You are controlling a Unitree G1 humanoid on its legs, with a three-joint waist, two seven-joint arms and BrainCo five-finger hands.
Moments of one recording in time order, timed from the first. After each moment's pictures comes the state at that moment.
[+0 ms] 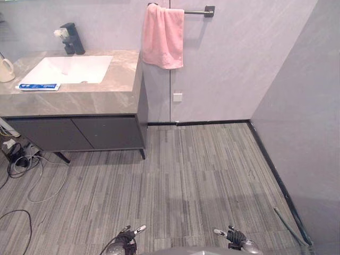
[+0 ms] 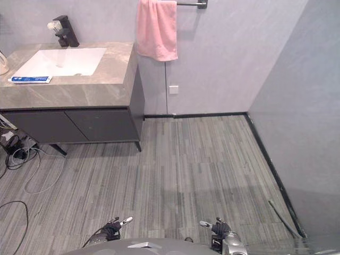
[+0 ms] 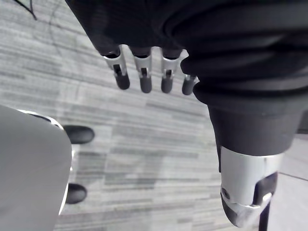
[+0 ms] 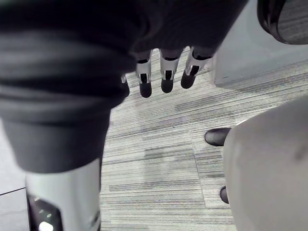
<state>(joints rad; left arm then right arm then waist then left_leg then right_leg) 0.07 0.07 0.15 1.10 -0.05 -0.05 0.02 0.02 -0.06 -0.24 1.11 -0.11 0.01 0.03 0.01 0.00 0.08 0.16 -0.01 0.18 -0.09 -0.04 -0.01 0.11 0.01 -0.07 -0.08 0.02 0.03</state>
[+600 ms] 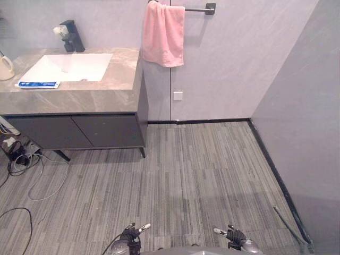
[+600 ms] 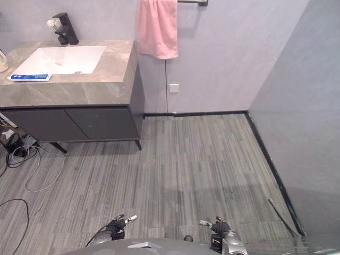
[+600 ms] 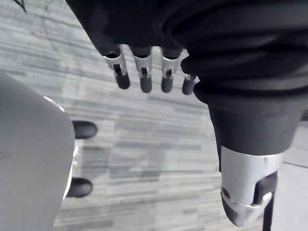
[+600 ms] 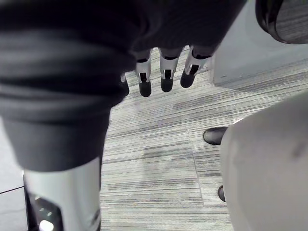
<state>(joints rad) 0.05 0.05 0.13 1.11 -0.02 -0.05 0.02 0.02 -0.06 -0.24 1.11 -0.11 0.01 0.03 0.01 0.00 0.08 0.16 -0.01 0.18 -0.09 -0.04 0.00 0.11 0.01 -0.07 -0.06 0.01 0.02</state>
